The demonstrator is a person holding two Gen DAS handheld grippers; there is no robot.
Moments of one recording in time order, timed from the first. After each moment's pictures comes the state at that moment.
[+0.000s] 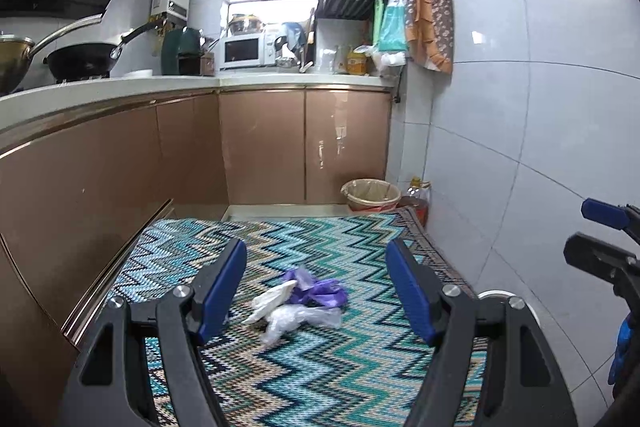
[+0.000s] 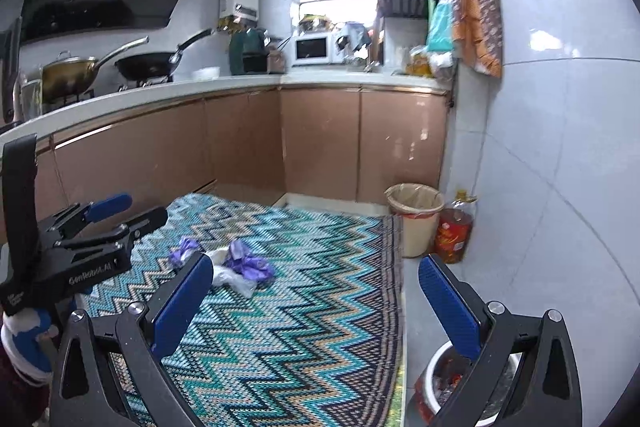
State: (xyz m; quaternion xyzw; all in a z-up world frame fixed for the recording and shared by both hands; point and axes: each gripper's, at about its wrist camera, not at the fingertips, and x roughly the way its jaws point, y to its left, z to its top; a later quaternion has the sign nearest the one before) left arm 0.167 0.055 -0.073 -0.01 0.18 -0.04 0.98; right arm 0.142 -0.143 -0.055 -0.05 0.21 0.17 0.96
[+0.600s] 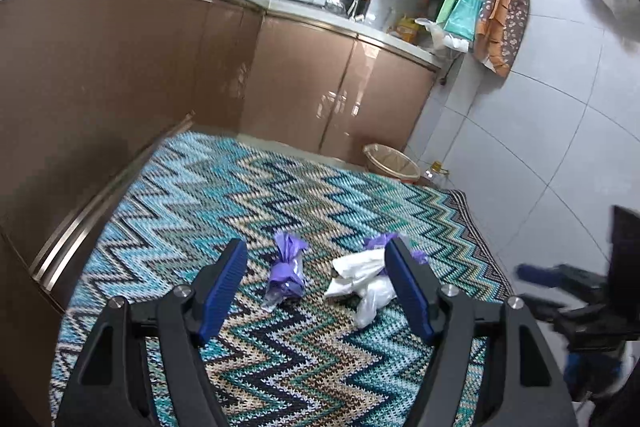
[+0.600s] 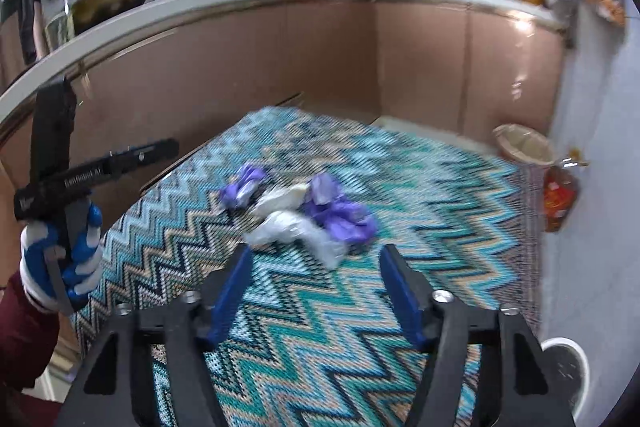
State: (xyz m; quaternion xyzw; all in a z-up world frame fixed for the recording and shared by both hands) left arm 0.225 0.193 -0.143 -0.15 0.28 -0.06 0.95; right arm 0.245 -0.046 -0.143 -0.08 0.35 0.34 0.87
